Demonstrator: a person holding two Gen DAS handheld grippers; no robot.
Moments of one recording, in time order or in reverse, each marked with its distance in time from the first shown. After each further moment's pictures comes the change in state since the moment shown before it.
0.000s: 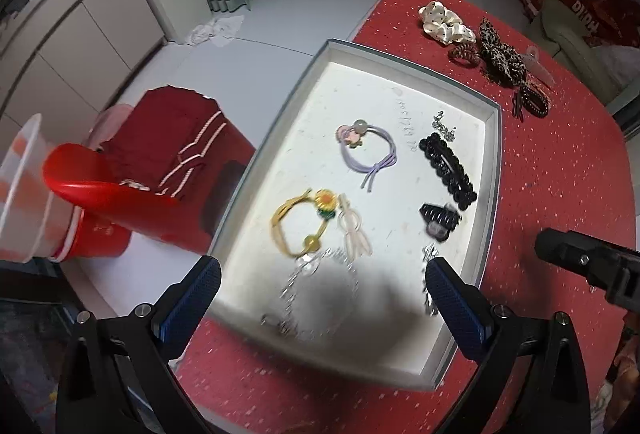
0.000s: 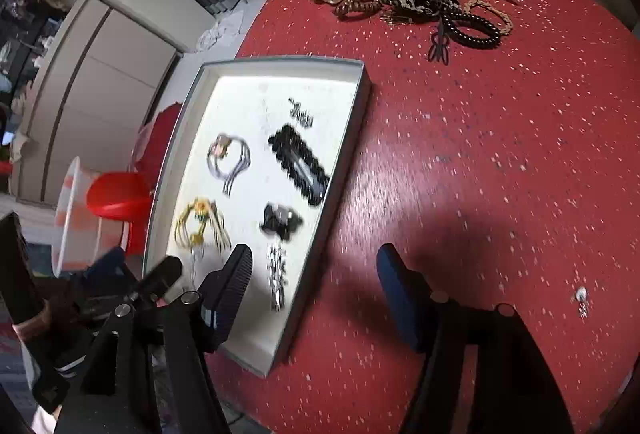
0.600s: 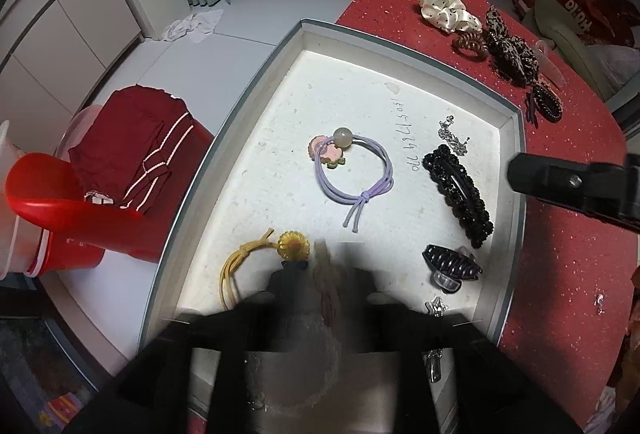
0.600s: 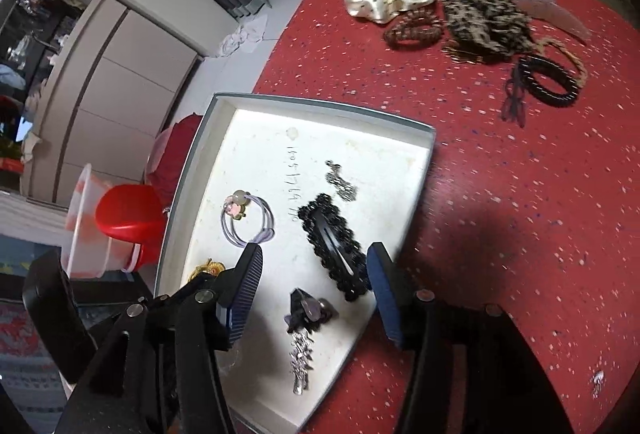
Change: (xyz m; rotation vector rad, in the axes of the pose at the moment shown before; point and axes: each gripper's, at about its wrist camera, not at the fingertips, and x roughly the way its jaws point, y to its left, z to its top) left arm 0.067 -0.012 0.031 0.005 0.018 -0.070; right arm 0.042 0.009 0.062 -0.020 -0.031 0.082
